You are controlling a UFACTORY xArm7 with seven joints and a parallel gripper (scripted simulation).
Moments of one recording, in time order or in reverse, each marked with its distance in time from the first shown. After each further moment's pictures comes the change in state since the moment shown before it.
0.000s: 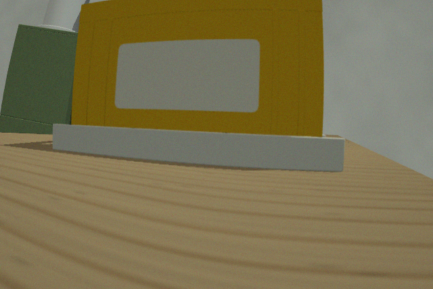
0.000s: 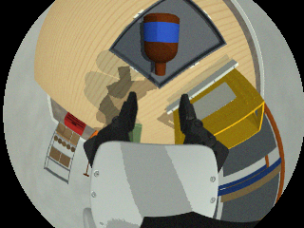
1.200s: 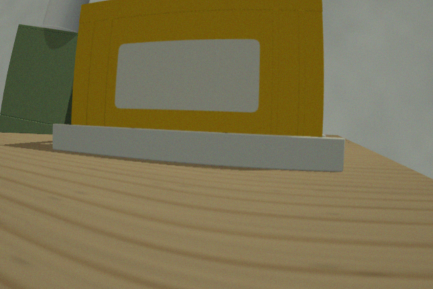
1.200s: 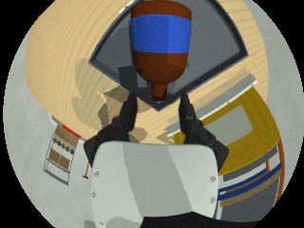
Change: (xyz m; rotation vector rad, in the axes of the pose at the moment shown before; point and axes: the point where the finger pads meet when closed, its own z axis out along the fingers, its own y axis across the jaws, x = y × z) arm 0.001 0.002 0.093 0.001 -0.003 -0.001
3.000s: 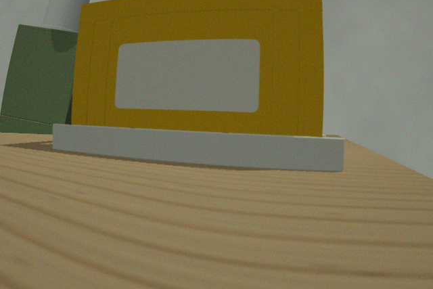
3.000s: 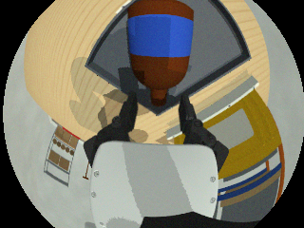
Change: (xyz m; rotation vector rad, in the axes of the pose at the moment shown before) arm 0.001 0.000 0.011 -0.006 0.002 0.001
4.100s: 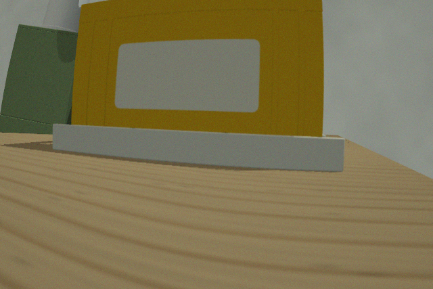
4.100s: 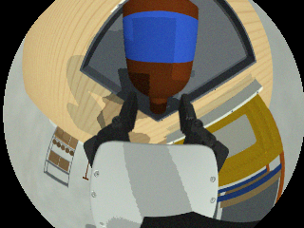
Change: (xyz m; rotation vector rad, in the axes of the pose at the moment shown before) arm 0.000 0.000 0.017 0.000 0.000 0.000
